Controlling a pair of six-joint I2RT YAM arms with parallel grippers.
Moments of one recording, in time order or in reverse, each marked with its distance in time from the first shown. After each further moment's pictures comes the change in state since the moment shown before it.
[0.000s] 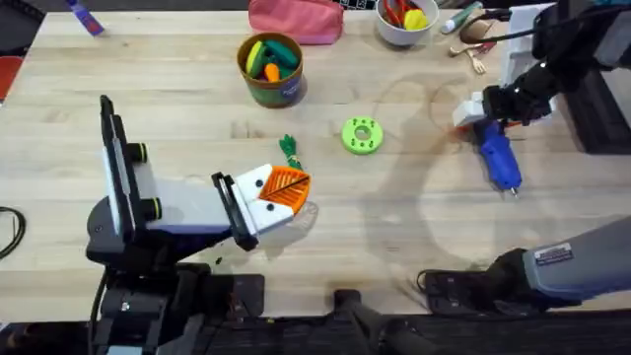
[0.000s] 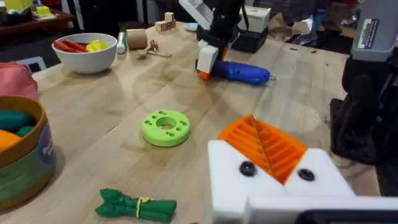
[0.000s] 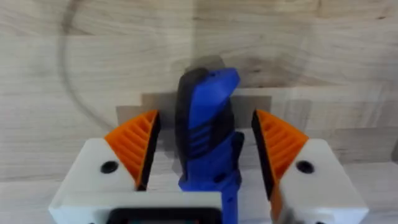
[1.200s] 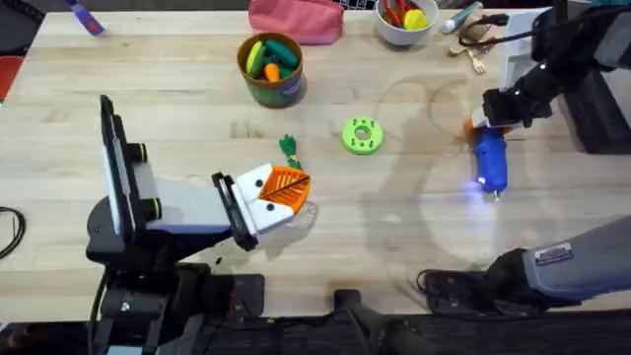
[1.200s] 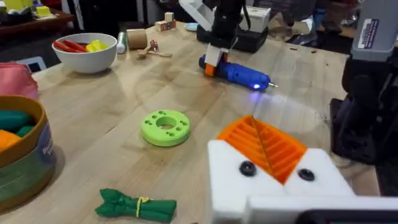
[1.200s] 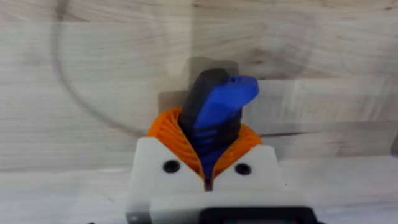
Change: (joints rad) left arm 0.000 0.000 0.000 0.000 0.000 0.000; right arm 0.001 0.001 0.001 -0.029 0.006 -0.016
